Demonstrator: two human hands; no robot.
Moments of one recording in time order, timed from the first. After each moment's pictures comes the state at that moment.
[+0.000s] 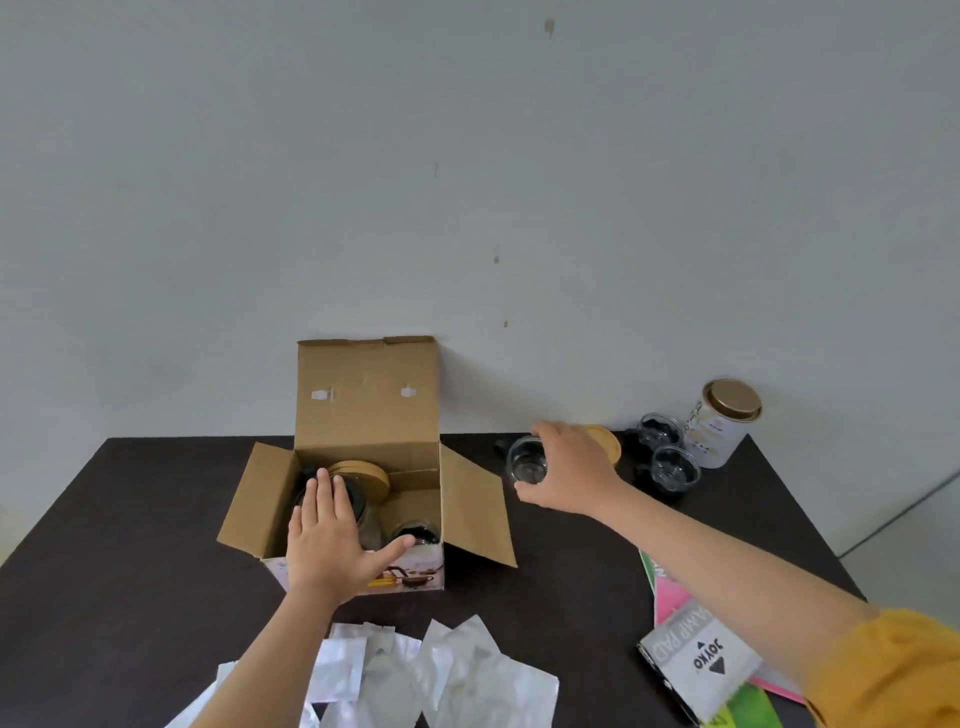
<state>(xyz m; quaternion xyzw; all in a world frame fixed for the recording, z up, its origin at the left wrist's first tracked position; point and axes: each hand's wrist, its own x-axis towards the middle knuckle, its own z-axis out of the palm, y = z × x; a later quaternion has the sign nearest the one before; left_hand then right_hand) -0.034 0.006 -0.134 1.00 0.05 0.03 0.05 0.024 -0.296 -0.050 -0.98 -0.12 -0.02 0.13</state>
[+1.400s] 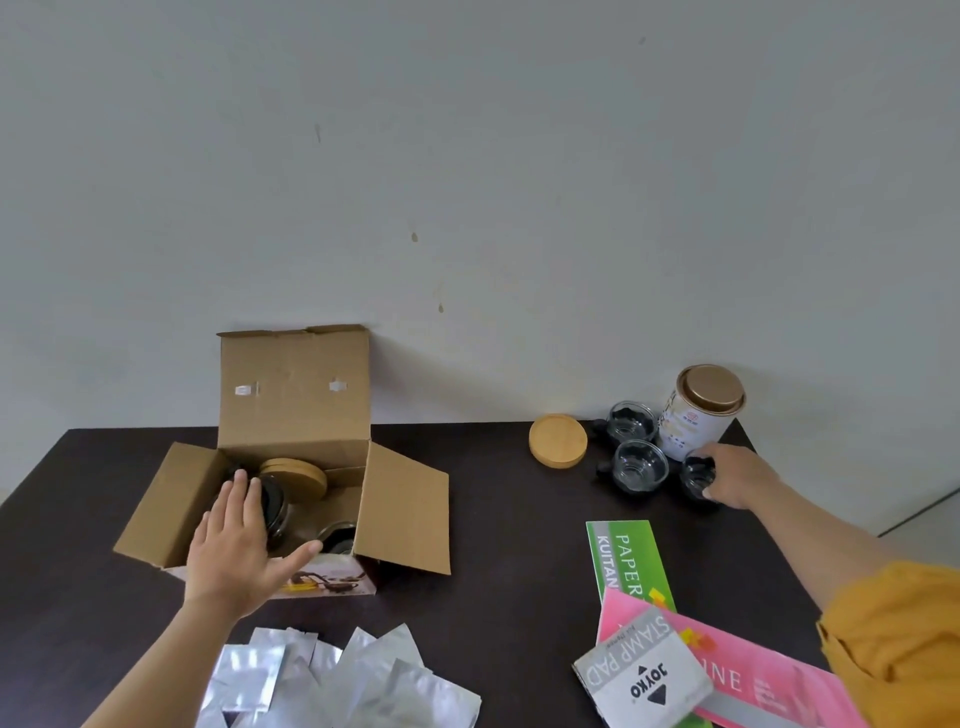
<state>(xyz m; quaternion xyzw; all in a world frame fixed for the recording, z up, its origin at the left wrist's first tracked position) -0.031 0.000 -0.133 1.00 0.07 0.01 0.01 0.084 -0.596 -0.133 -0.97 0.13 0.18 0.10</state>
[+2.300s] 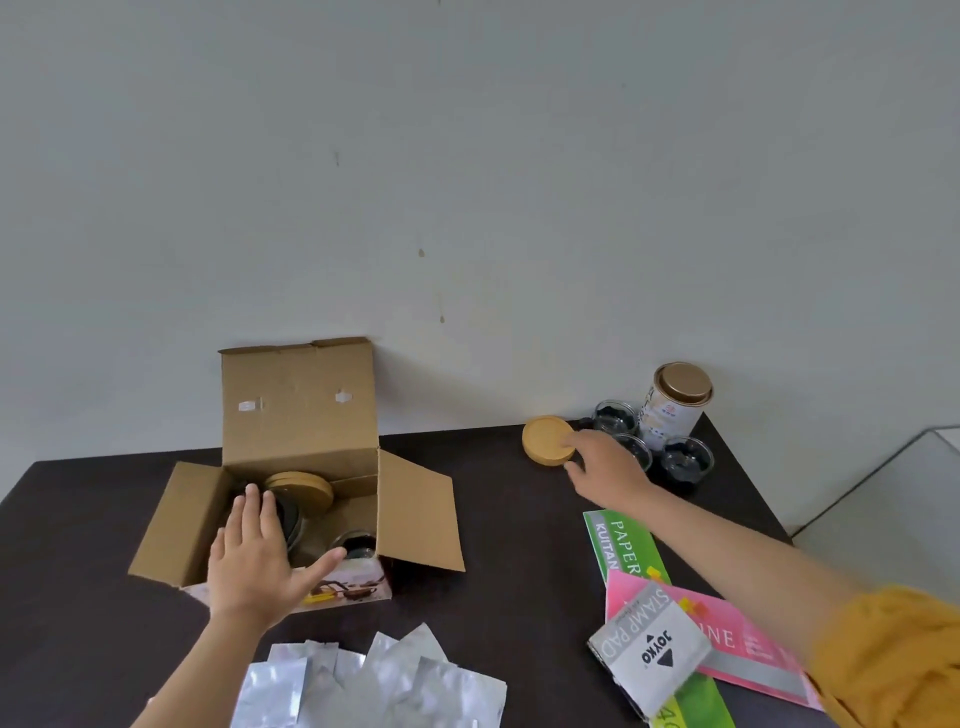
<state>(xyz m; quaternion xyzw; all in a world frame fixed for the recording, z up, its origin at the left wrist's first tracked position) -0.031 0.003 -0.132 1.00 0.07 0.03 0.04 0.039 -0.421 -0.086 -0.98 -0.06 0.03 0.19</state>
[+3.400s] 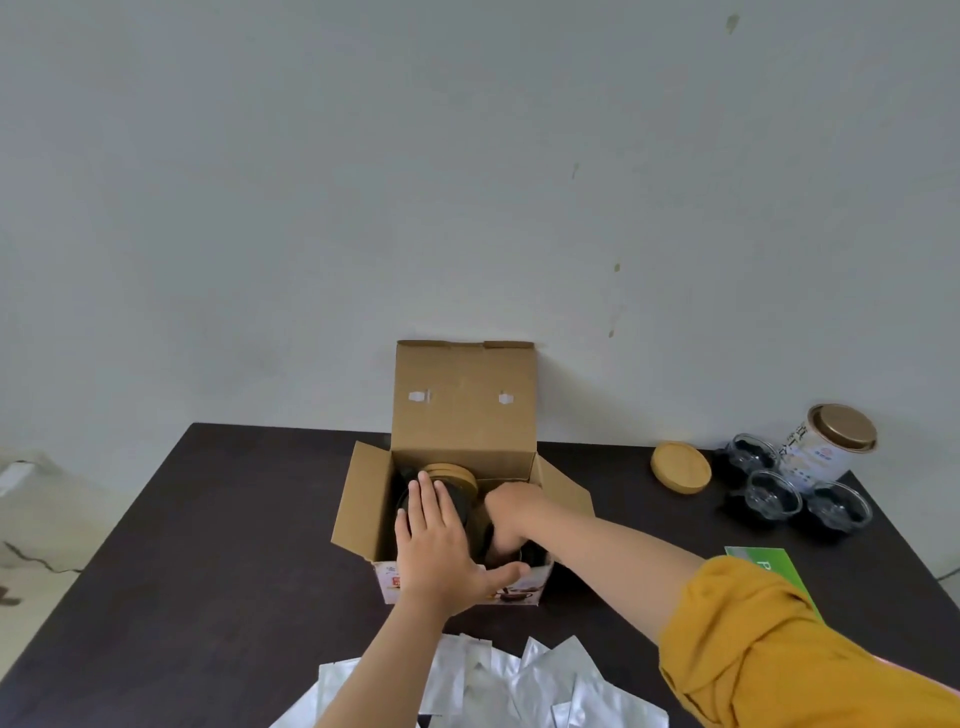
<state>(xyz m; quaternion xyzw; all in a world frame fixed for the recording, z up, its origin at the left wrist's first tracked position) -0.032 0.011 -0.126 1.00 0.03 0.00 0.09 0.046 -0.098 -0.080 -0.93 -0.20 0.32 -0.05</state>
